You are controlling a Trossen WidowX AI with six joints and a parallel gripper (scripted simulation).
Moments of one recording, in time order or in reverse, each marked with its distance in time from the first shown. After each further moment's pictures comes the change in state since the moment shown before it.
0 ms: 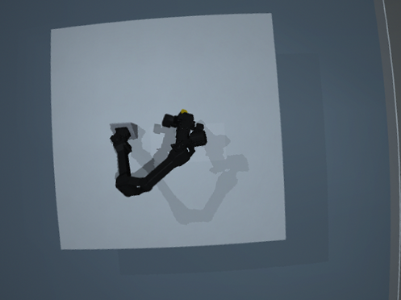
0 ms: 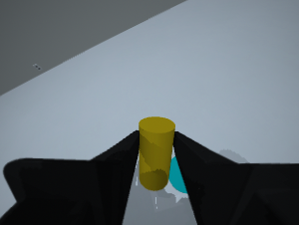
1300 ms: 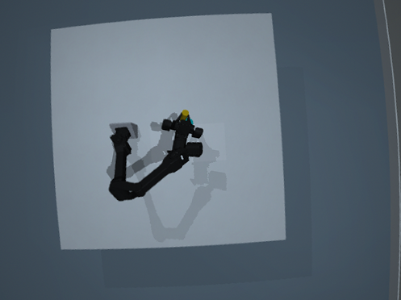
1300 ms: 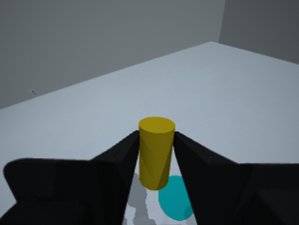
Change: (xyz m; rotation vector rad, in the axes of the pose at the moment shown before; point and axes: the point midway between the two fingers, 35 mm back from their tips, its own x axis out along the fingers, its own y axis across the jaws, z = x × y) arm -0.011 -0.003 -0.001 -0.078 -0.286 -0.042
